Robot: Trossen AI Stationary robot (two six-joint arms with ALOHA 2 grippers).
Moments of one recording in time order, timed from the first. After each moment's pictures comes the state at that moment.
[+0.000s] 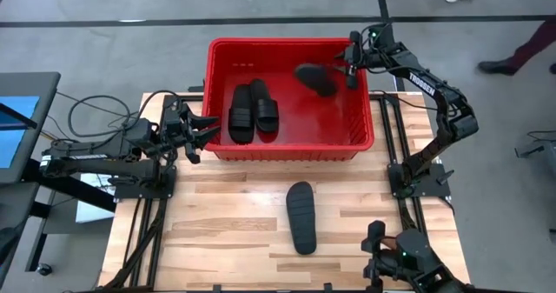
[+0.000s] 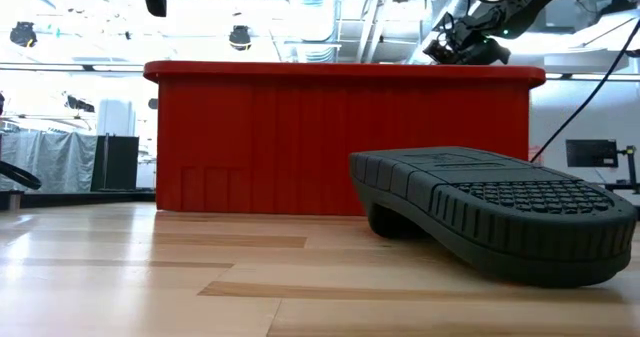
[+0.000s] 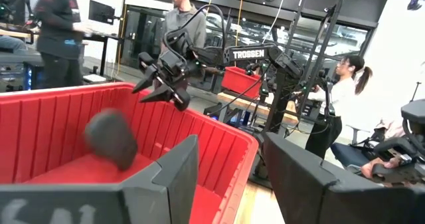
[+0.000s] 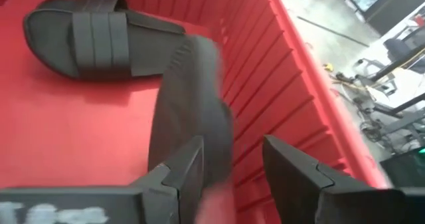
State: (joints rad) left arm 0.08 0.58 0.59 0.15 -0.25 -0.23; right arm -1.13 1.58 1.29 -0.36 -0.68 -0.98
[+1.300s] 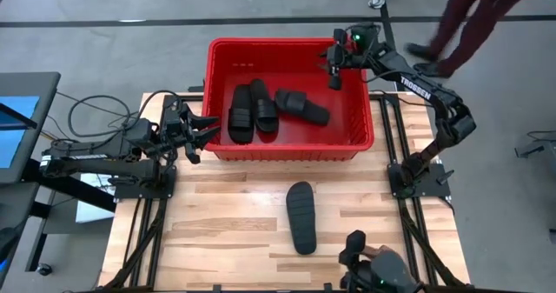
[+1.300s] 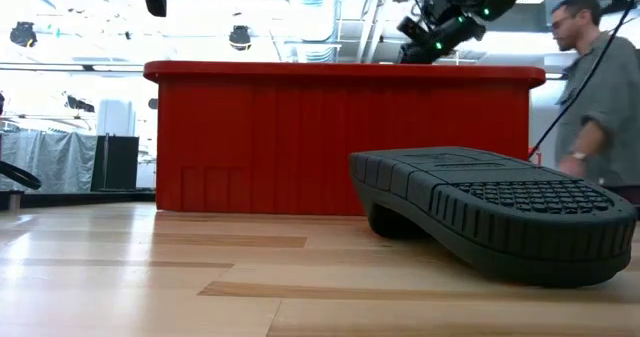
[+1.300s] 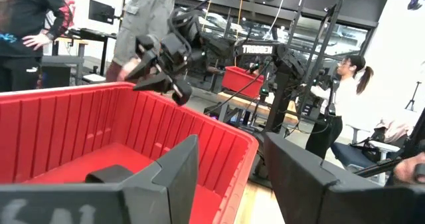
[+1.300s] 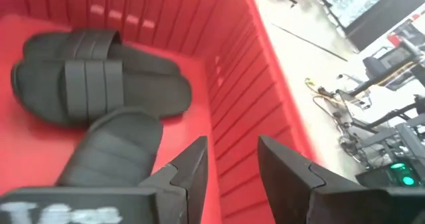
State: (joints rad) left arm 0.08 0.58 0.59 0.15 -0.25 -0.23; right arm -0.92 1.58 1.39 -0.32 -0.47 -0.86
